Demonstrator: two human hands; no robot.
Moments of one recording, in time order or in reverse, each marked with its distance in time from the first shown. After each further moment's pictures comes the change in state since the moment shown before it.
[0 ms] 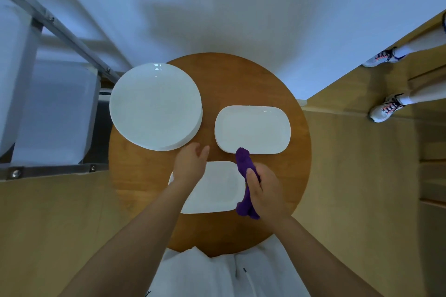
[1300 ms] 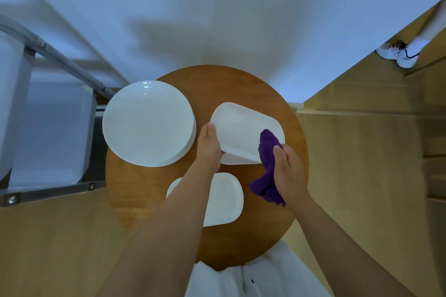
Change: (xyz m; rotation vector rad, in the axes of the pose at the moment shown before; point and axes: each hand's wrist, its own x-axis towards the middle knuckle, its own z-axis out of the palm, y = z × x) left_hand 0.022 0.099 0.005 -0.954 -0.151 -0.309; right_hand 0.046 -0.011 -0.055 0.270 0.191 0.140
